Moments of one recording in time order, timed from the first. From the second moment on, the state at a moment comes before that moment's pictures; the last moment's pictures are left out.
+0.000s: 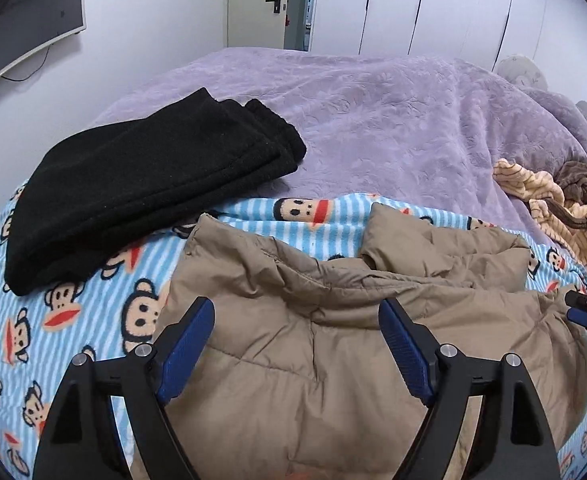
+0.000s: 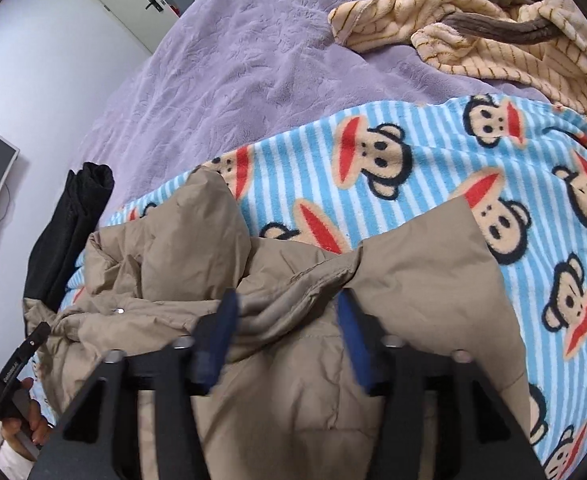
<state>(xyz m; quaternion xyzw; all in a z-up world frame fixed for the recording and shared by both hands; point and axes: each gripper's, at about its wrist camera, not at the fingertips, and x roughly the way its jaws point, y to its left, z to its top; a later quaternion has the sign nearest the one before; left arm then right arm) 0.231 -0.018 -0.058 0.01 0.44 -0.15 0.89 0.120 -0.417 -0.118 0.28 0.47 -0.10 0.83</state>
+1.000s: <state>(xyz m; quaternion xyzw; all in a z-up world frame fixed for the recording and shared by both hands) 0.293 -0.019 -0.125 0.07 0.47 -0.10 0.88 0.136 -0.377 -0.138 0.17 0.50 -0.11 0.85</state>
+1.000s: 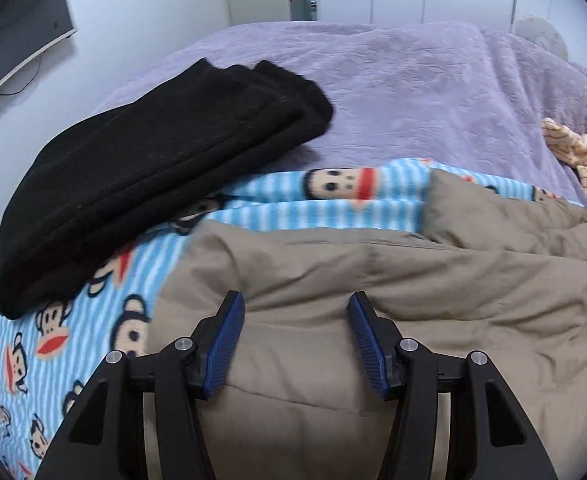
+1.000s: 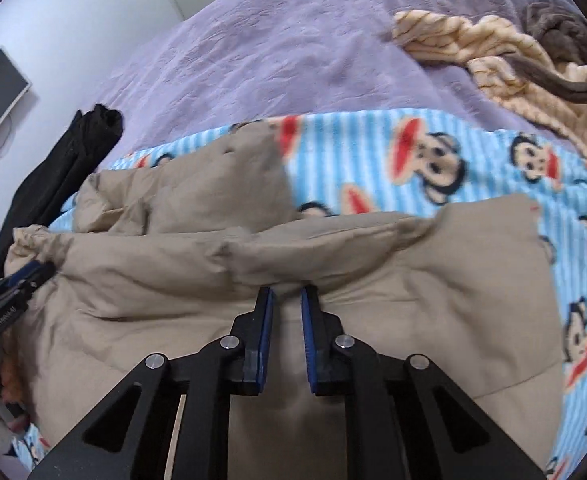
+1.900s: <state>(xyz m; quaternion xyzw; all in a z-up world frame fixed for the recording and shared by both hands) 0.255 0.017 -0.118 0.05 0.49 -0.08 0.87 0.102 -0.440 -0.149 0.24 0.48 -0.20 0.82</state>
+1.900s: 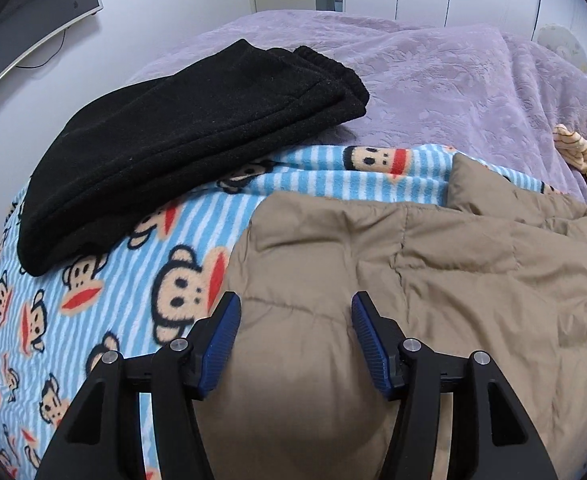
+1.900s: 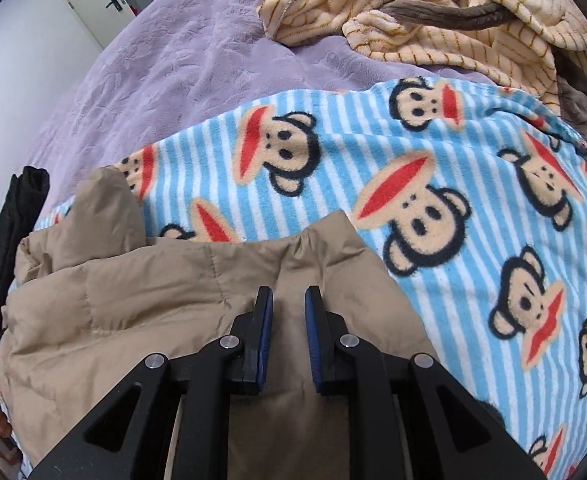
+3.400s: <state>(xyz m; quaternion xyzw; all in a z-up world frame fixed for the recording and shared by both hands) 0.087 0.070 -0.142 -0.07 0.61 -0.09 0.78 -0.131 -0.369 -0.162 0.50 0.45 -0.14 0.72</state>
